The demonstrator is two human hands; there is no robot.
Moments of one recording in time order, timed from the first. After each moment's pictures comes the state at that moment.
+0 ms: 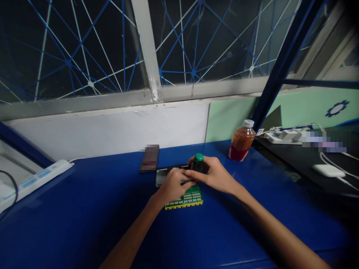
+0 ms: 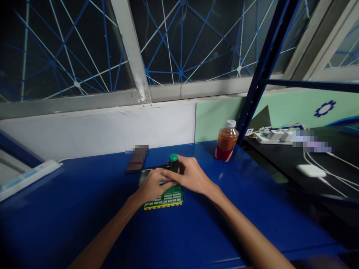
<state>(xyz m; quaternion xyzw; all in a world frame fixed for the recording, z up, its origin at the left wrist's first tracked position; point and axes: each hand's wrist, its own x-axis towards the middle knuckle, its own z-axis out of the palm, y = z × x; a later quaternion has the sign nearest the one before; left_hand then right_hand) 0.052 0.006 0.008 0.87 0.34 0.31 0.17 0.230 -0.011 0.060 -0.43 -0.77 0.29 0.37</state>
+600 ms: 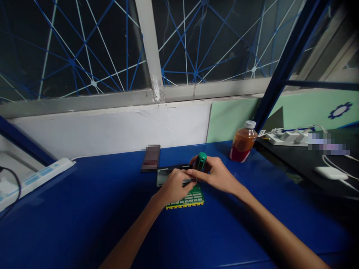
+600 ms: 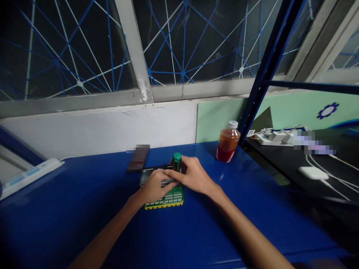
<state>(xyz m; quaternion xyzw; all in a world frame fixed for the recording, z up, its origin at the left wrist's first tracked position) 0.053 0.004 0.007 0.88 0.35 0.27 0.16 0.231 -0.010 0.057 -0.43 -0.76 0.30 0.37</state>
